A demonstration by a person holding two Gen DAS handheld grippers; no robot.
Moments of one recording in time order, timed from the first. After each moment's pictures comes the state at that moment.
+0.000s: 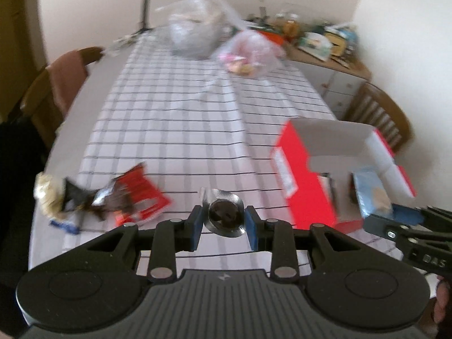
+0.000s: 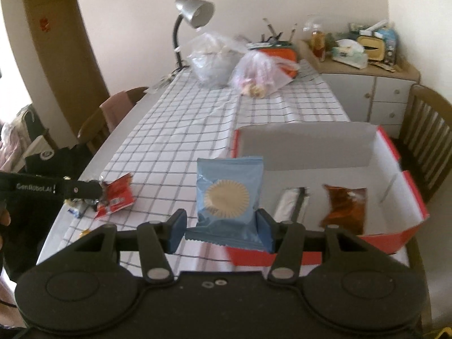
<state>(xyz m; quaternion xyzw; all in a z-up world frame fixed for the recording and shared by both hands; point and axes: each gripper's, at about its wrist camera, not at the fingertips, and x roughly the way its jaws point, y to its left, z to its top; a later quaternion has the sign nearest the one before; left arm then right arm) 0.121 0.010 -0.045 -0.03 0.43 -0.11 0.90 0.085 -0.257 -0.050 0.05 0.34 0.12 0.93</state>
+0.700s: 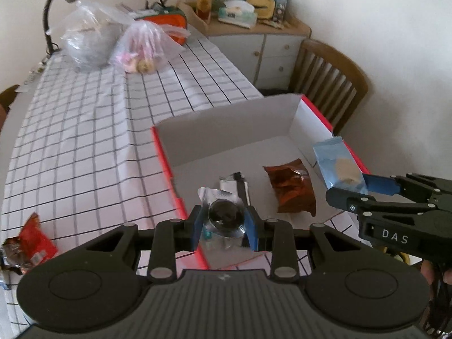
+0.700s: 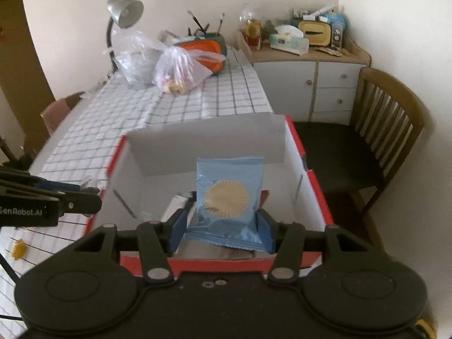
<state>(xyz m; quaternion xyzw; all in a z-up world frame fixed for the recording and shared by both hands) 0.171 -0.173 -0.060 0.05 0.45 -0.20 0.87 0.128 -0.375 -0.075 0.05 0.37 0.03 0.93</state>
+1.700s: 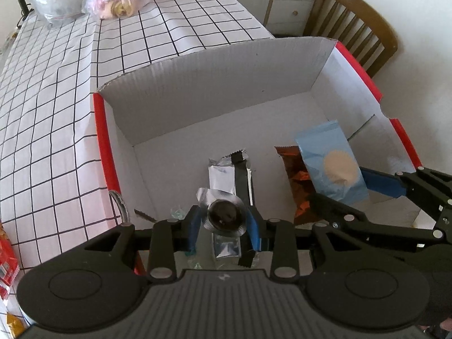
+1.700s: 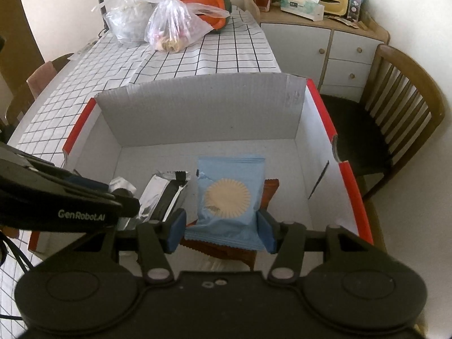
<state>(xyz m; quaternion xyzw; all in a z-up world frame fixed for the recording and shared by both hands) 0.246 -0.226 -0.135 0.07 0.56 -0.17 0.81 0.187 -0.367 -0.120 0.03 0.44 0.04 0.90</state>
